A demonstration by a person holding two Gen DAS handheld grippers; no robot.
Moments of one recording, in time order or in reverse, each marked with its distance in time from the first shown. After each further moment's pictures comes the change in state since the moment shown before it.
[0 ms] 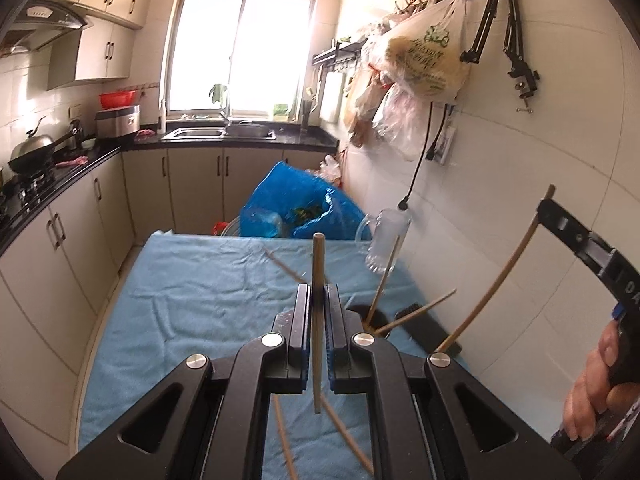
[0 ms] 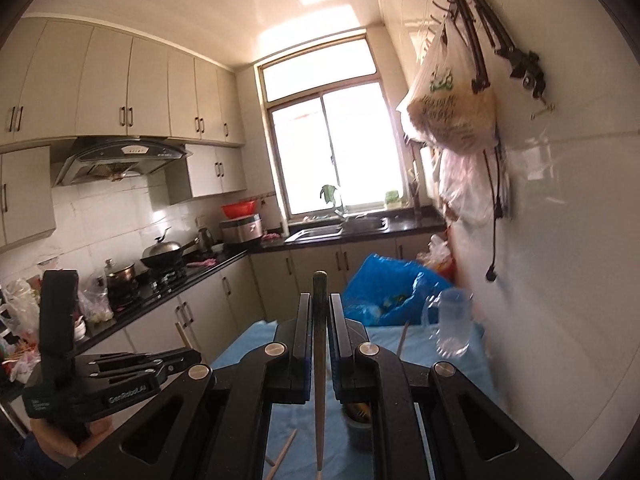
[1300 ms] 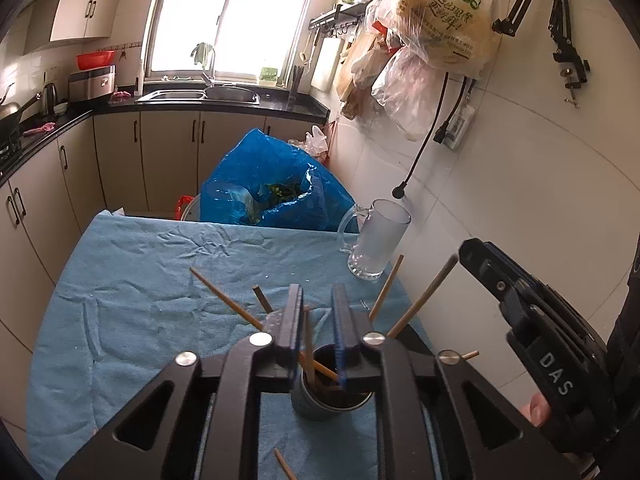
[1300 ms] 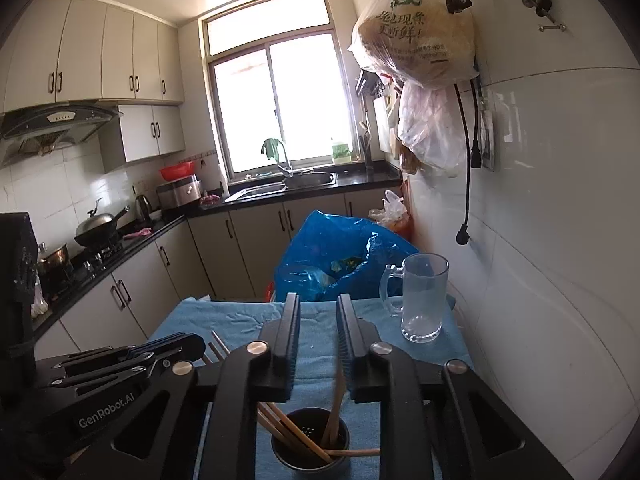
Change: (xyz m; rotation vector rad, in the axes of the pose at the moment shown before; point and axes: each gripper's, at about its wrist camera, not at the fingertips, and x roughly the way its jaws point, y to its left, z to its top) left arm 0.140 -0.018 0.030 -0.072 0.118 -0.059; right arm 0.151 -0.066 -0.019 0.038 0.171 -0.179
